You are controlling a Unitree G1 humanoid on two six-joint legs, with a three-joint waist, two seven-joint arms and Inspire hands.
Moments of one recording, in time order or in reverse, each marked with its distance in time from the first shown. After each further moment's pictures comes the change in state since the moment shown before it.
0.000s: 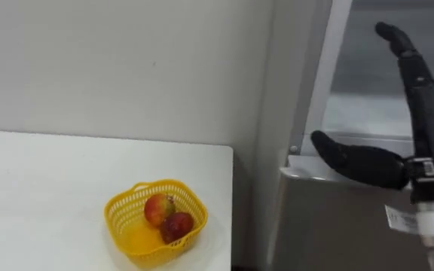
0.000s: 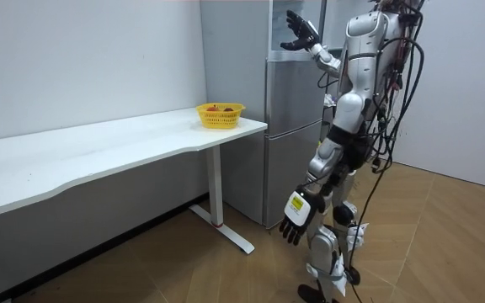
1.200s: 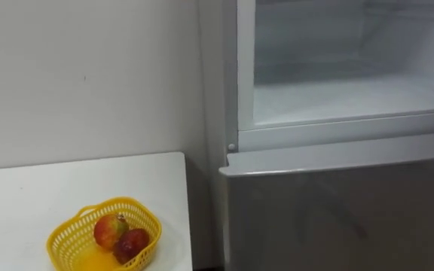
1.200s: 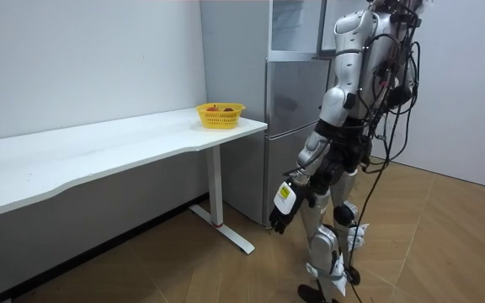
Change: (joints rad) left arm 0.034 -0.040 -0.020 -0.013 -0.123 -0.003 0.058; right arm 0.524 0.137 0.095 0.600 0.049 -0.018 -0.086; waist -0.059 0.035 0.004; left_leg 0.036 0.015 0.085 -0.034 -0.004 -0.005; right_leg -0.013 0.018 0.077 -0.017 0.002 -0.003
